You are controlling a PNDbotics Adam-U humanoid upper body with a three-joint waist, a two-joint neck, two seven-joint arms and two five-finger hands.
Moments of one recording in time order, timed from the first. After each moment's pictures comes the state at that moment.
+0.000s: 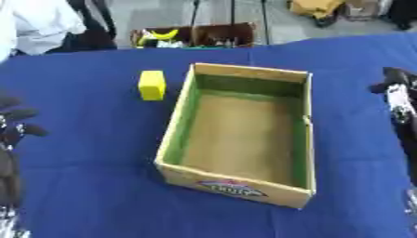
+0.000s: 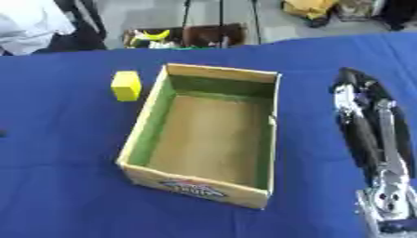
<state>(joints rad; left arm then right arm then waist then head) -0.22 0.12 0.17 -1.98 0.09 -0.18 0.19 -0.39 -0.20 0.03 -1.95 0.27 0.22 -0.25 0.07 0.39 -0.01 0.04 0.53</state>
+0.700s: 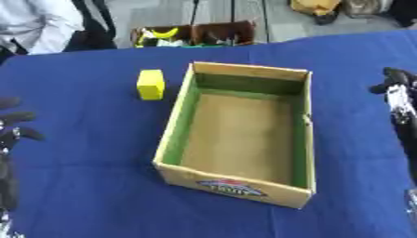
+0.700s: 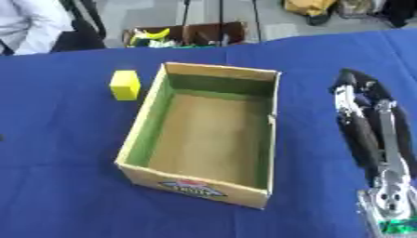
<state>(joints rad) -0.19 0.22 0.17 -1.98 0.01 -0.18 0.18 -0.39 -0.22 0.03 -1.94 0.27 0.22 -0.25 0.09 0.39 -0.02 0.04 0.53</state>
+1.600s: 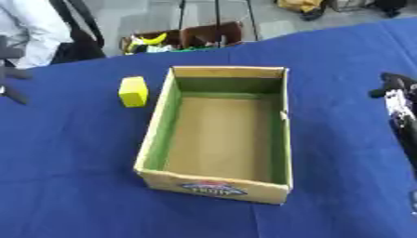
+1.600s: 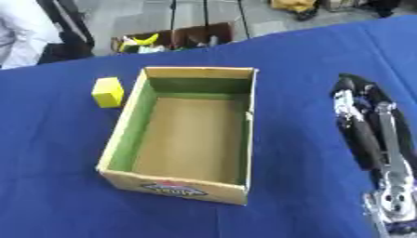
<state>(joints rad) -0.34 0.59 0.11 -1.91 -0.21 0.01 -0.02 -0.38 -0.26 0.05 -1.92 0.26 0.22 -0.23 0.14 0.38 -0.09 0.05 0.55</state>
